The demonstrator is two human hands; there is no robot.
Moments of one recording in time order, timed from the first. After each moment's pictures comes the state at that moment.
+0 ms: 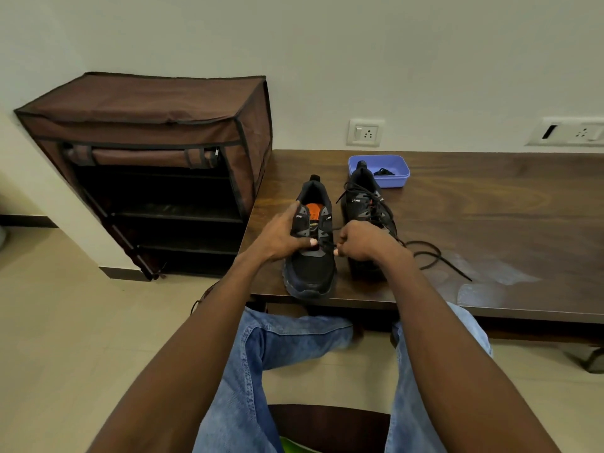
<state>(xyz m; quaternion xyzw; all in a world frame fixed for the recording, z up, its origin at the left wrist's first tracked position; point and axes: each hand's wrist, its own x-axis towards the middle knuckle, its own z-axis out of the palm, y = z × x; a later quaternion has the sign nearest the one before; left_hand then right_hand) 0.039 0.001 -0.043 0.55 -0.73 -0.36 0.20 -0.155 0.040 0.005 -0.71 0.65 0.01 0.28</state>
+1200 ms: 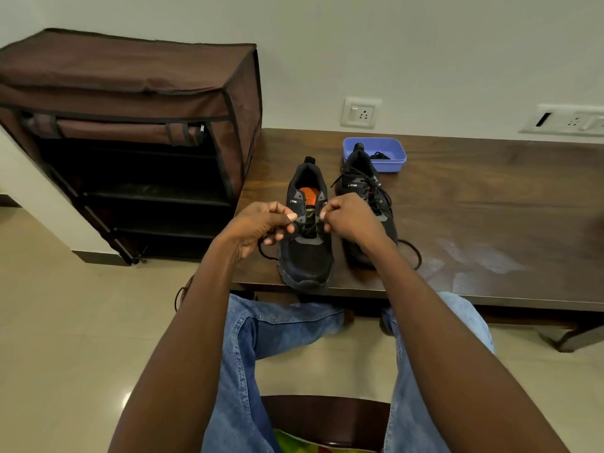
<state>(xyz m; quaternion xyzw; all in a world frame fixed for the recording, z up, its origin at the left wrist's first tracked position) 0.062 0.009 -0.036 0.48 -0.52 -0.63 0.31 -0.137 0.028 -0.013 -0.62 0.68 -0.23 0.32</state>
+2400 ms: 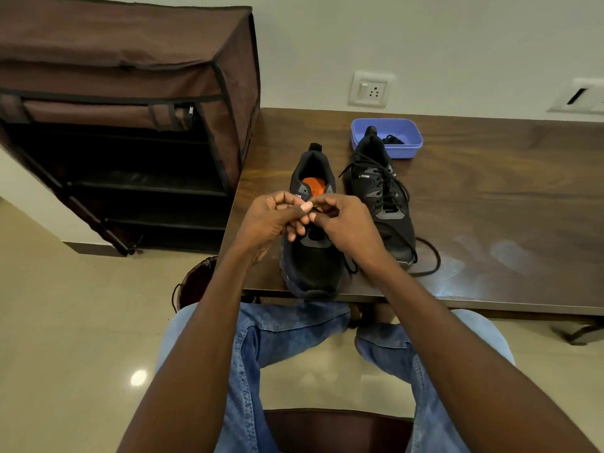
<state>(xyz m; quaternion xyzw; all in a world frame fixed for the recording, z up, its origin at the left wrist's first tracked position) 0.042 -0.006 -0.060 0.44 -0.51 -0.62 0.42 -0.119 0.020 -0.047 -0.64 0.61 -0.34 0.31</state>
